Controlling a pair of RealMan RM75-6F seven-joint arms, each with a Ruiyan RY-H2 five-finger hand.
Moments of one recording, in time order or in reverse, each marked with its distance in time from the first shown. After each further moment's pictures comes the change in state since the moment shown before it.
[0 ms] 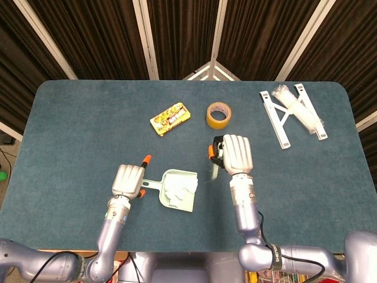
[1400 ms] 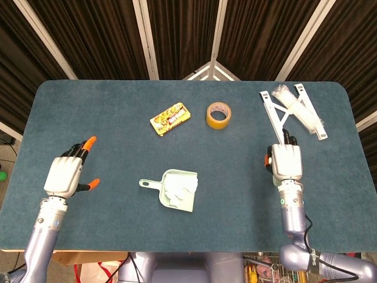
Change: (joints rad) left arm 0.271 0.485 0.088 -0.197 0.392 0.009 -0.518; right arm -0.173 0.232 -0.209 0.118 -0.046 -0.065 -0.057
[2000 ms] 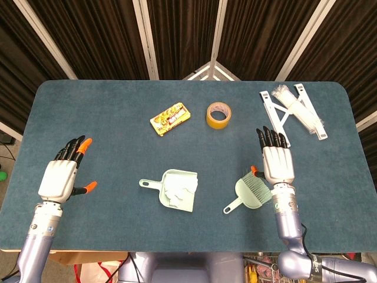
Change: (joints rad) left arm 0.049 0.027 0.011 -0.026 0.070 0.020 -0.048; right arm 0.000 0.033 0.038 -0.160 0.019 0.004 0.029
